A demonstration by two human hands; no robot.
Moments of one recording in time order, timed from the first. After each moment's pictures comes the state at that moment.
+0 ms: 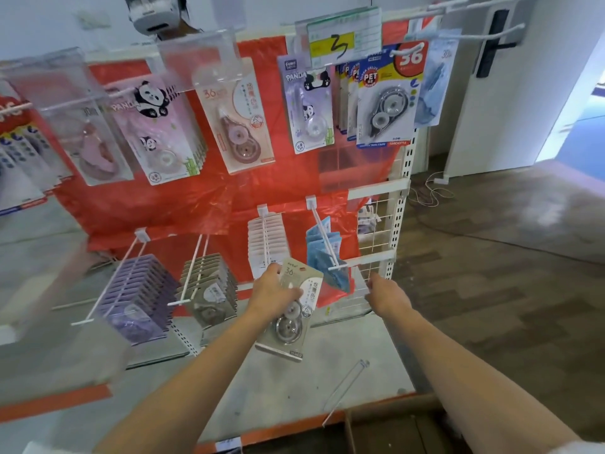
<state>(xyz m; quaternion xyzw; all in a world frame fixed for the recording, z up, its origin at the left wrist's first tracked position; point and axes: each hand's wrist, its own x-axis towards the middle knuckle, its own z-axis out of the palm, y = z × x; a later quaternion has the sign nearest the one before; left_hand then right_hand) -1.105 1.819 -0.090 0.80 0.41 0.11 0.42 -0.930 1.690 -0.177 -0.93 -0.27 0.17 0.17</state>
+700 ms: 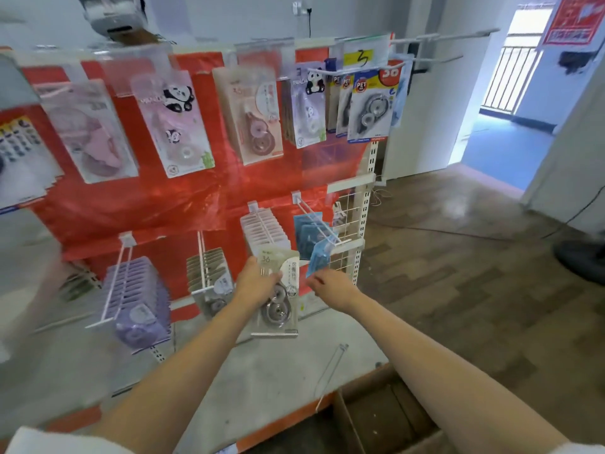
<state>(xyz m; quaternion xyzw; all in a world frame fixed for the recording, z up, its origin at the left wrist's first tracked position) -1.184 1.868 -0.088 0.80 0.35 0.12 0.47 -1.090 1.737 -0.113 -0.89 -0.32 0.19 0.26</state>
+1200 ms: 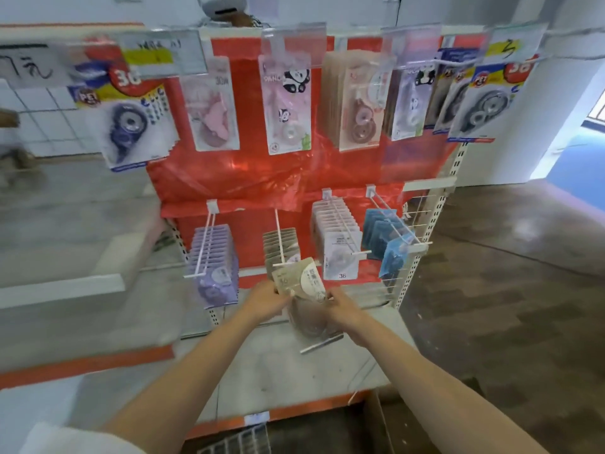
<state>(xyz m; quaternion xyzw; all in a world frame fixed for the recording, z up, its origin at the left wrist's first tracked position) -1.287 1.939 -0.117 0.84 0.36 -0.01 0.41 -1.183 1.810 -0.149 -0.75 -0.23 0.40 0.47</state>
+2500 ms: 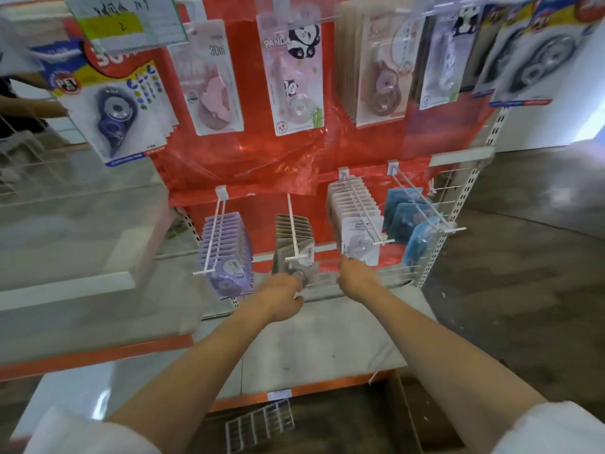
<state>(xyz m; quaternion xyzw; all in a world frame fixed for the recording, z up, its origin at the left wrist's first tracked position) -1.273 1.963 -0.129 0.95 0.25 -0.13 0.12 -1.128 1.868 -0.166 -0.91 -0.37 0.18 0.08</state>
